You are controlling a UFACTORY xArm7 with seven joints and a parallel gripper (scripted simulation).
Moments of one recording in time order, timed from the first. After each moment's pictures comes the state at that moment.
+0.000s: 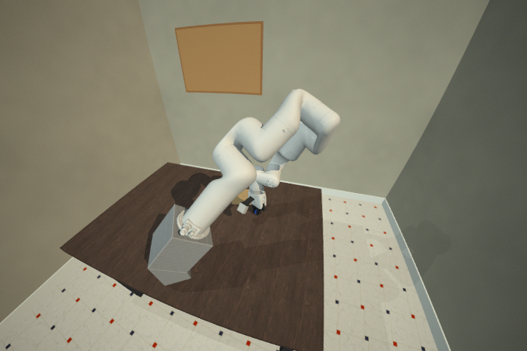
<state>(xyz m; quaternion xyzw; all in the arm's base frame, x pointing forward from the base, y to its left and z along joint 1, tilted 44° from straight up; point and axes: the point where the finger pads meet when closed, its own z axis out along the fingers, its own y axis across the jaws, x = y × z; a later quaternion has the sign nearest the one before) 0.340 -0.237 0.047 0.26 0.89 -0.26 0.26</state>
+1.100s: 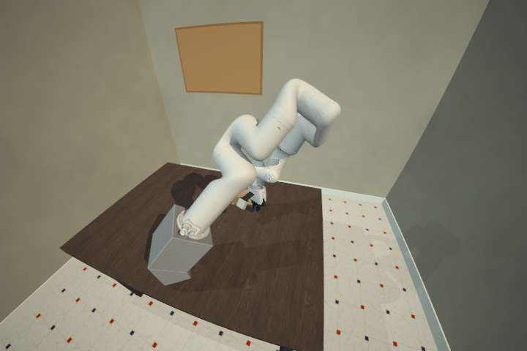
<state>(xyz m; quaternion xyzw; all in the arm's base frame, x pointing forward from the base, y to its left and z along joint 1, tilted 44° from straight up) 0.329 -0.217 0.070 0.26 0.89 -0.26 0.27</state>
